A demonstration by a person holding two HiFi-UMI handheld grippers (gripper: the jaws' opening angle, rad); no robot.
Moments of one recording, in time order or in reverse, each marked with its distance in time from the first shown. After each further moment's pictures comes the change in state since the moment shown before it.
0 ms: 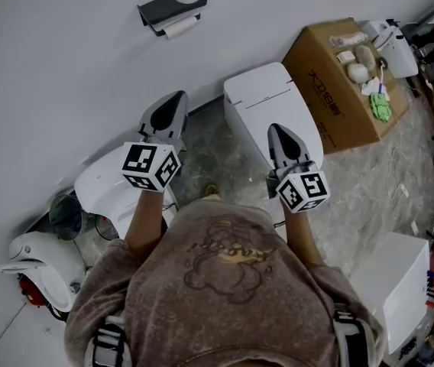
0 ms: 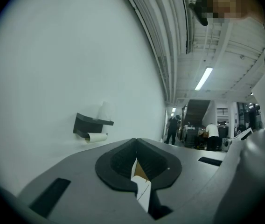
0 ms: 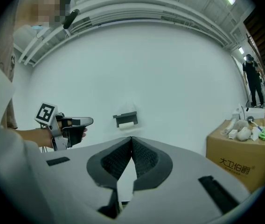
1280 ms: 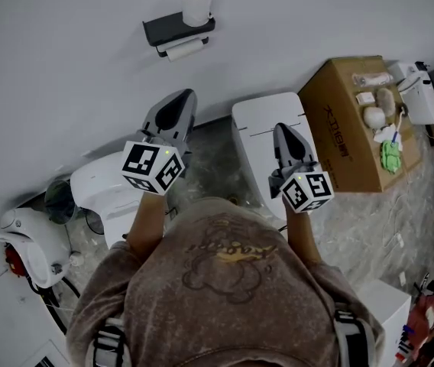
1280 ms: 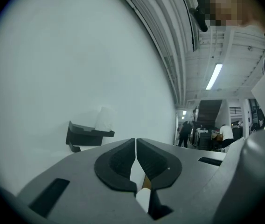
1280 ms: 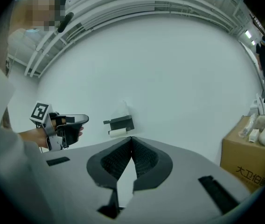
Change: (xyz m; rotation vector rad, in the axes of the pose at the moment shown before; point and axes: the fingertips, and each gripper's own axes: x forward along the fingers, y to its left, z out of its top) left arm 0.092 0.001 0.033 0.013 -0.067 0.133; right arm 0.093 -0.099 0.031 0.049 -0.007 0.161
